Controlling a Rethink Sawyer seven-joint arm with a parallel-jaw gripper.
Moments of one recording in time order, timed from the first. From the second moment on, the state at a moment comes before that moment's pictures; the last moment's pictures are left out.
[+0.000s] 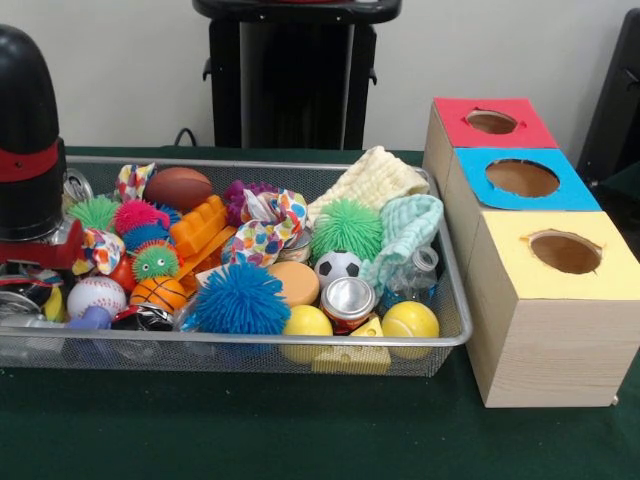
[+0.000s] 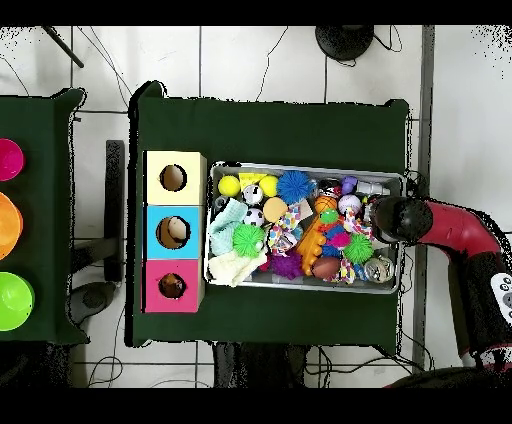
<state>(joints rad) -0.90 -0.32 0.42 1.26 -0.71 0.74 1.60</state>
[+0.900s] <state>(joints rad) -0.90 -0.33 0.42 1.28 -0.71 0.74 1.60</state>
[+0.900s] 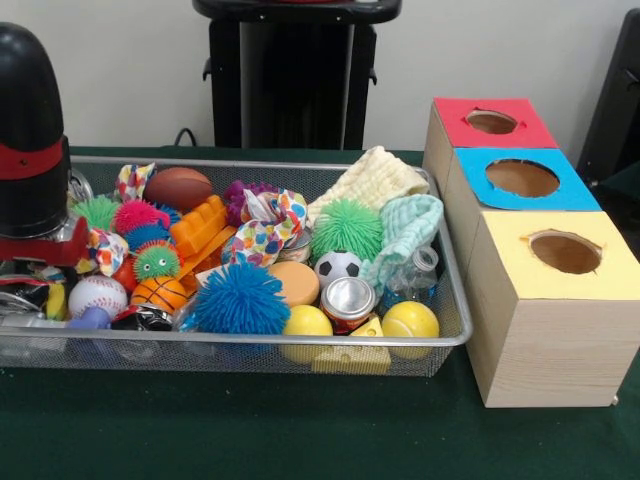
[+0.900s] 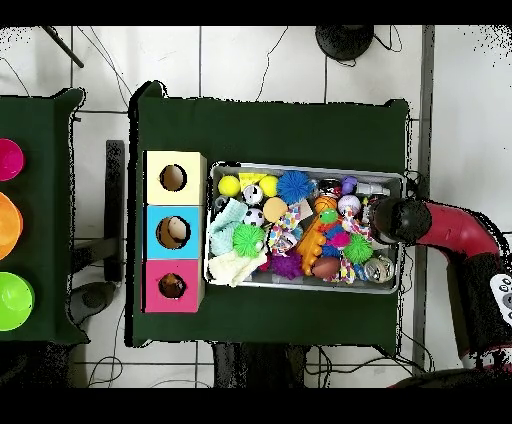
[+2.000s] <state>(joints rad) -0.88 -0.74 0.42 1.66 -0.57 0.74 1.60</state>
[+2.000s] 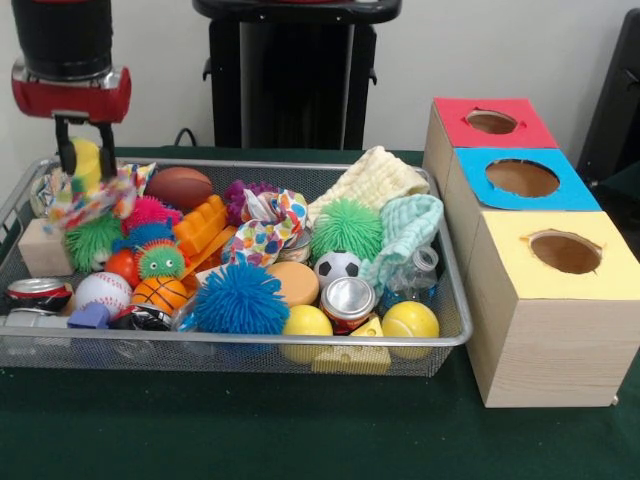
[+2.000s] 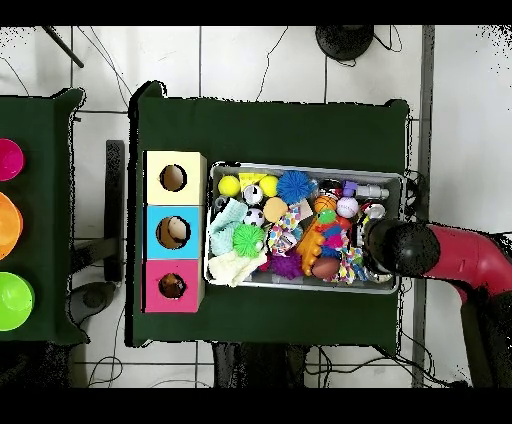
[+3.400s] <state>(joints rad) -0.64 -0.82 0.34 1.86 -0.53 0.63 1.61</state>
